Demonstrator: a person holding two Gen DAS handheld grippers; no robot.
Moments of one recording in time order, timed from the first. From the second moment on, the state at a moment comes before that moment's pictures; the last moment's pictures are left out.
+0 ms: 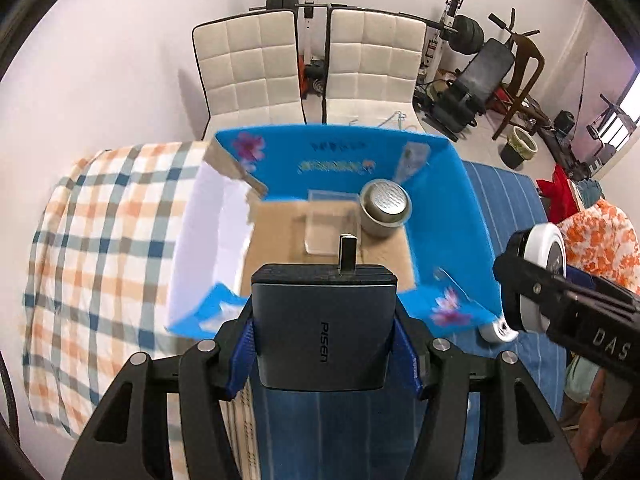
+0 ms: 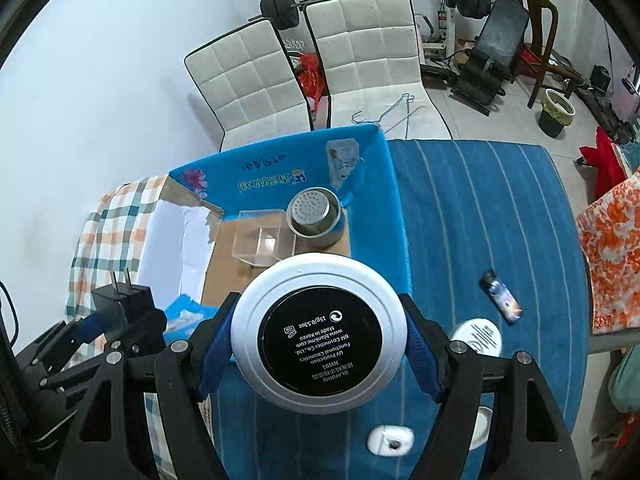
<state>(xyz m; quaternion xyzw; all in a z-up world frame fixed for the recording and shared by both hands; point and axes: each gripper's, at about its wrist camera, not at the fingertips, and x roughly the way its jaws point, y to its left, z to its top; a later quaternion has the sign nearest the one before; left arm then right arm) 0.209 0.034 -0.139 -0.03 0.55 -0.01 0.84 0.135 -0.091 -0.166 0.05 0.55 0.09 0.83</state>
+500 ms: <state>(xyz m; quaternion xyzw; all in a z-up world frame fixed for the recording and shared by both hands) 0.285 0.092 -0.210 -0.05 0.60 0.01 0.80 0.195 -0.064 -0.265 0.06 0.62 0.05 0.78</state>
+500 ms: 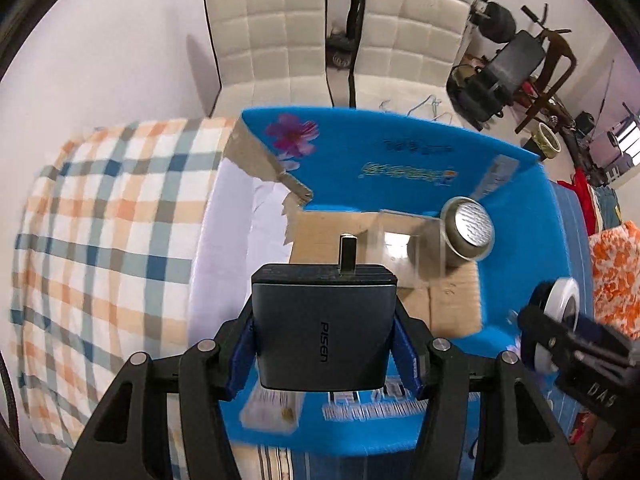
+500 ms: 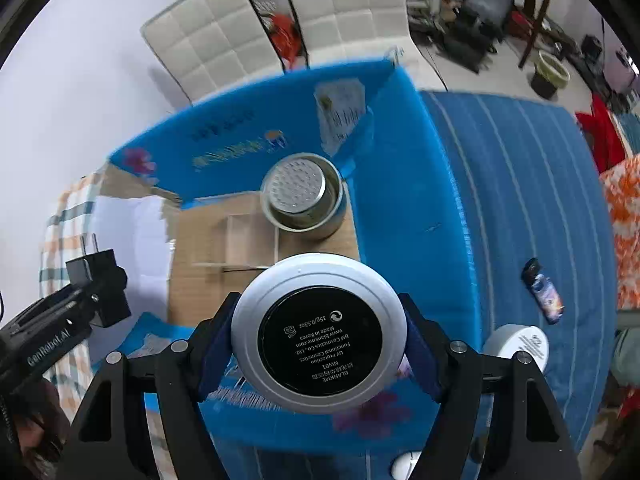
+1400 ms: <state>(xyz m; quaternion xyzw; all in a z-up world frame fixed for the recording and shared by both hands) 0.373 0.085 -0.310 -0.03 0.71 -0.02 0.70 0.257 -0.030 -0.360 0.03 0.71 0.03 0.71</state>
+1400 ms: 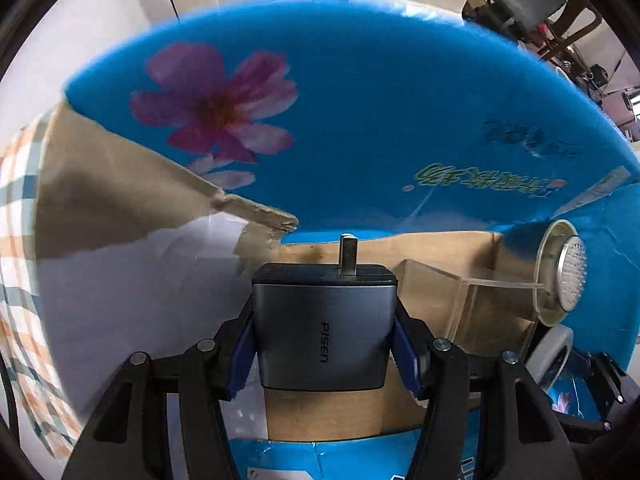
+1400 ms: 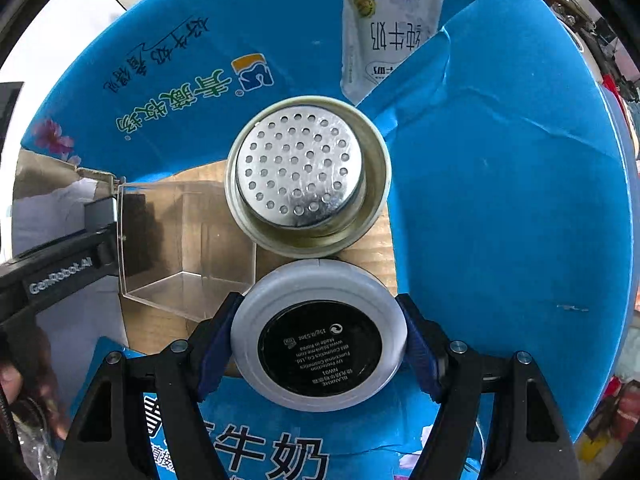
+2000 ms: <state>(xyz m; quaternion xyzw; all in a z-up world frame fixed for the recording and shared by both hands) 0.371 0.086 -0.287 -0.04 0.71 -0.02 0.70 0.264 -0.023 -0.353 0.00 0.72 0.03 0.70</state>
